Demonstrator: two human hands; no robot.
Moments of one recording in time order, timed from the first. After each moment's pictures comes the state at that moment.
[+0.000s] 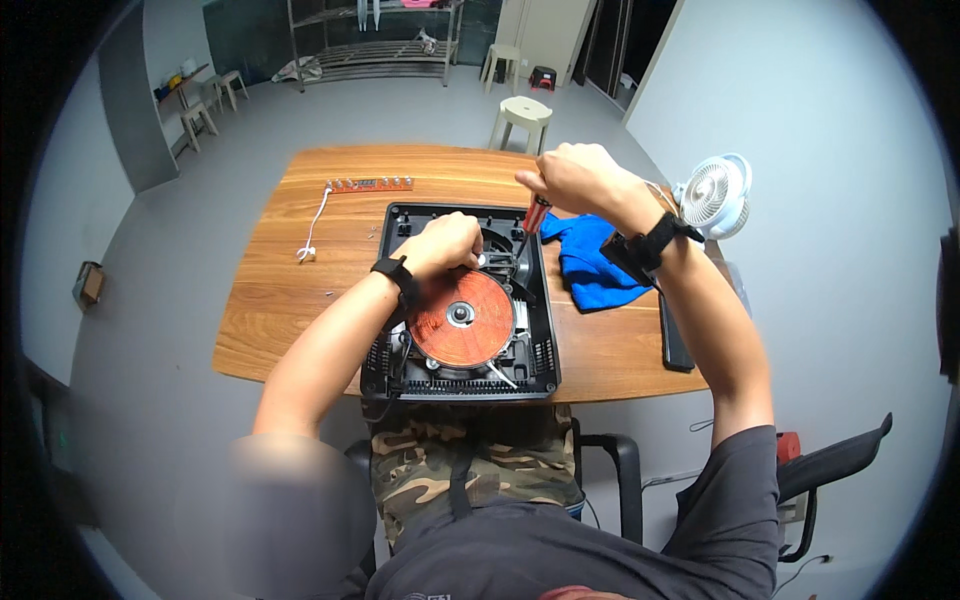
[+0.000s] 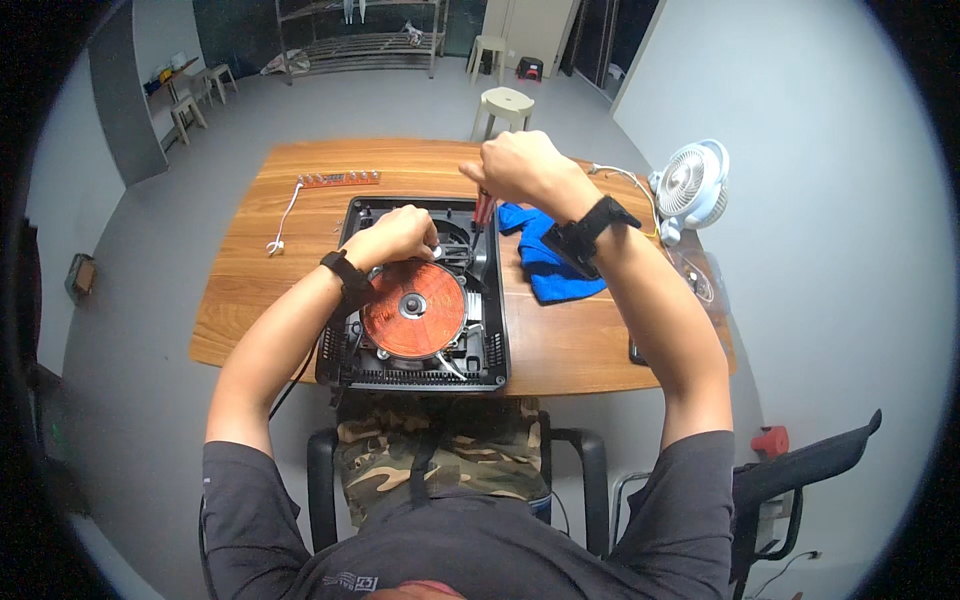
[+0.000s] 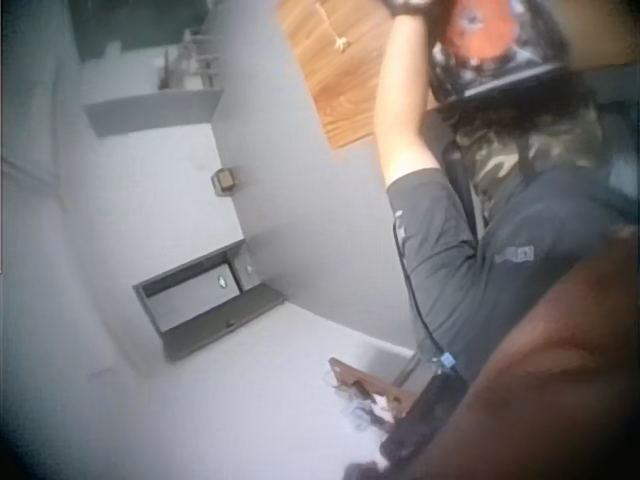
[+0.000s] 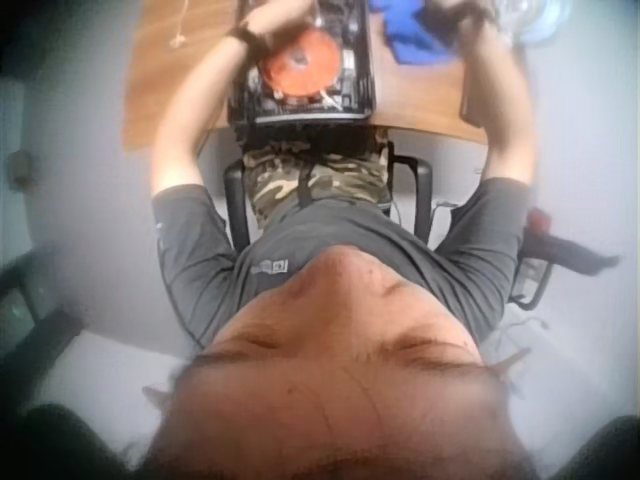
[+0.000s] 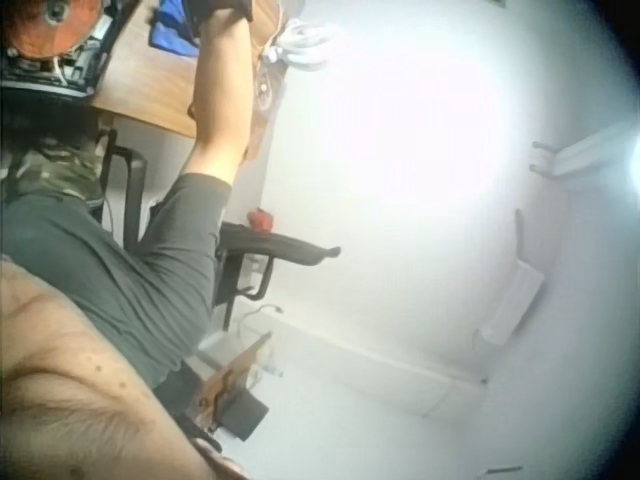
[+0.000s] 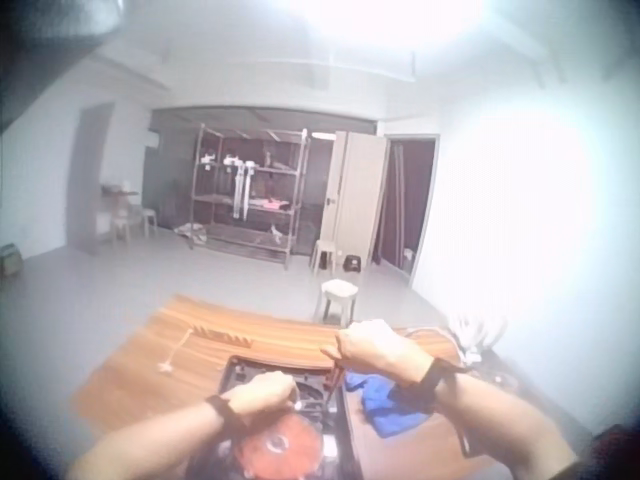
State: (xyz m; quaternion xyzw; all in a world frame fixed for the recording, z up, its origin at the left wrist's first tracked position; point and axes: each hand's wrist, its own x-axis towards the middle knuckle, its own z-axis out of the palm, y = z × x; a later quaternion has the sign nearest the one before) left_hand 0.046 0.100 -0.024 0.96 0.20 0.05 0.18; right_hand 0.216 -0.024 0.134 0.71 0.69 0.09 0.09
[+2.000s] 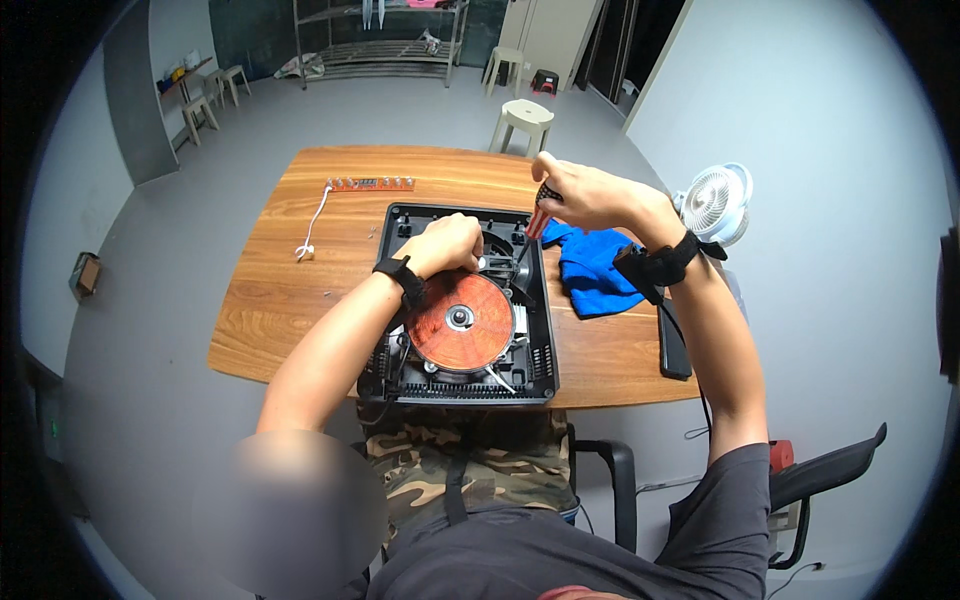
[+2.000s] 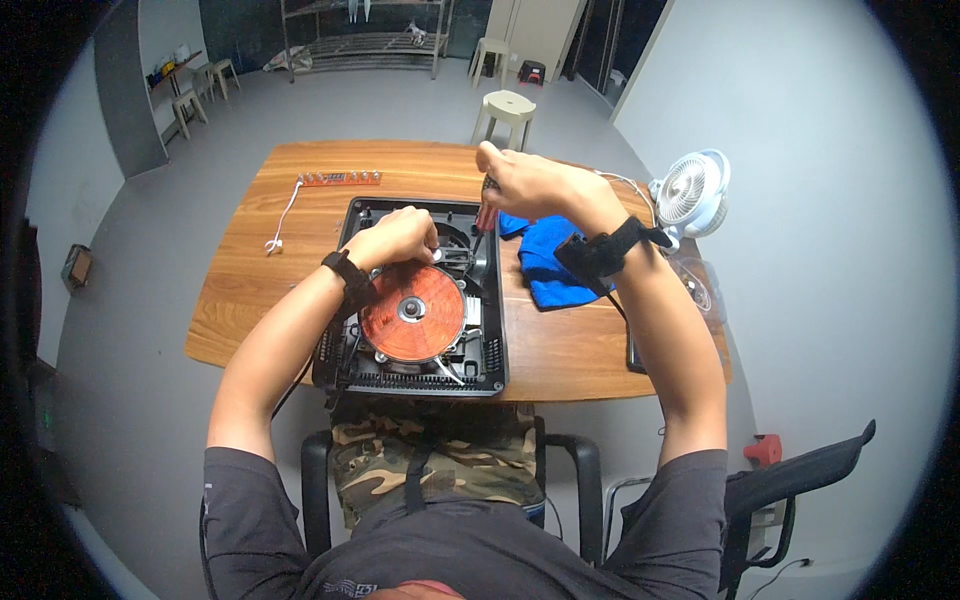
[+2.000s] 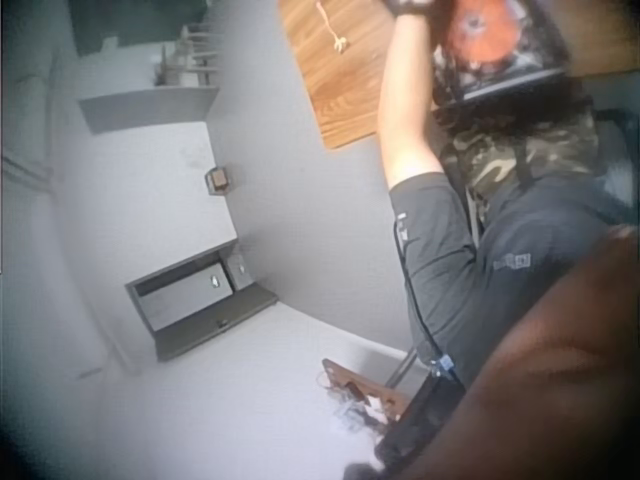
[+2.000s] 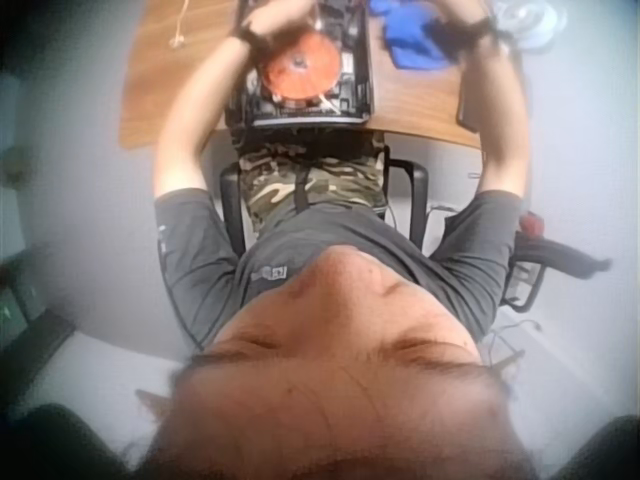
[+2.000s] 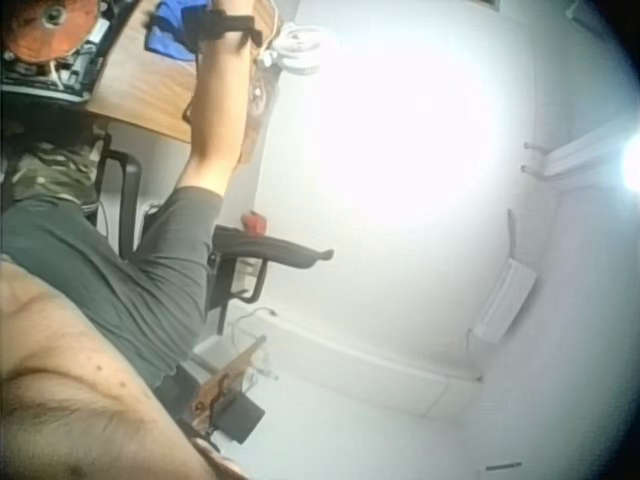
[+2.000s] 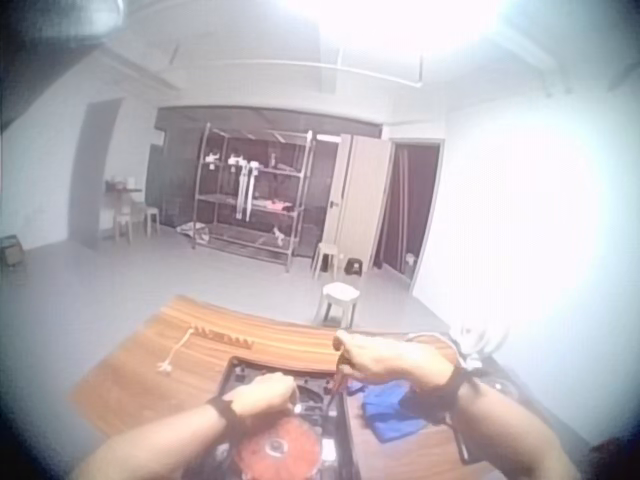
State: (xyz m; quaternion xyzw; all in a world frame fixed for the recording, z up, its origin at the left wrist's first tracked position) left_hand 0.048 0.095 -0.017 0.96 0.22 0.04 0.19; right_hand 0.230 -0.041 0.126 0.56 0.82 0.05 -0.10
